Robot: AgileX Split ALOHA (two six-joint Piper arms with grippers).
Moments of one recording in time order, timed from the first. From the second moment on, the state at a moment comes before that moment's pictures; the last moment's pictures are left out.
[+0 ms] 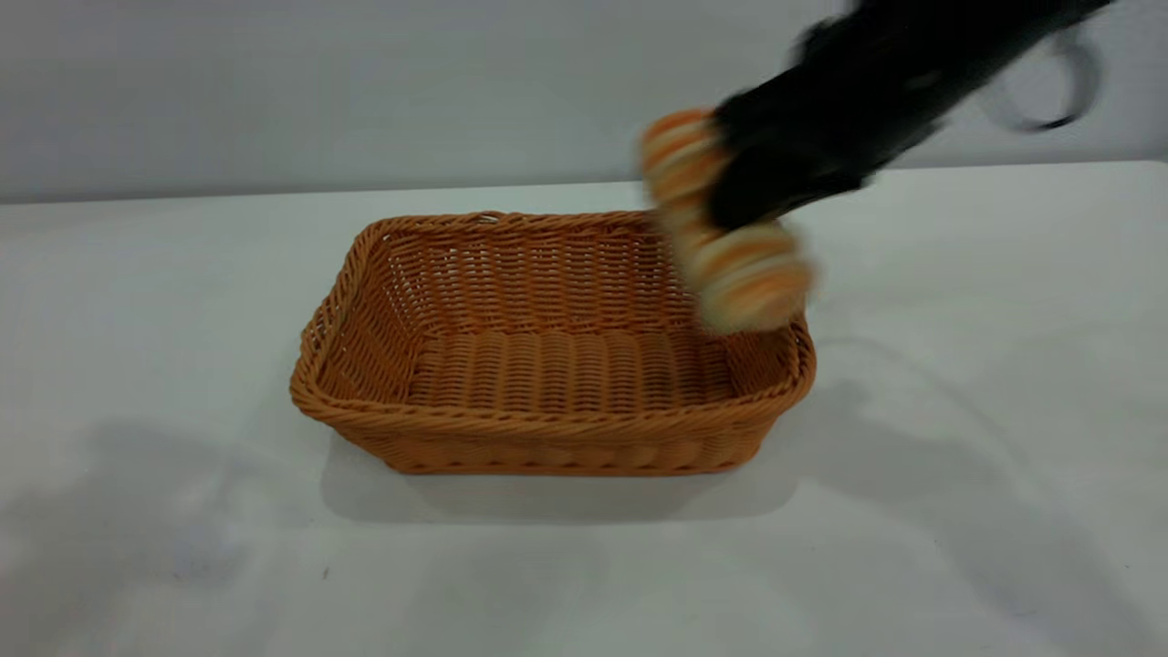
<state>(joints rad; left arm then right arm) -0.17 1.39 -1.58 -0.08 1.17 0.11 0.38 1.98 -1.20 0.96 0.39 -0.92</state>
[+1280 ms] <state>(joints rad) -0.17 0.43 -0.56 0.07 1.16 0.05 0.27 0.78 -0.71 0.21 1.07 -0.35</state>
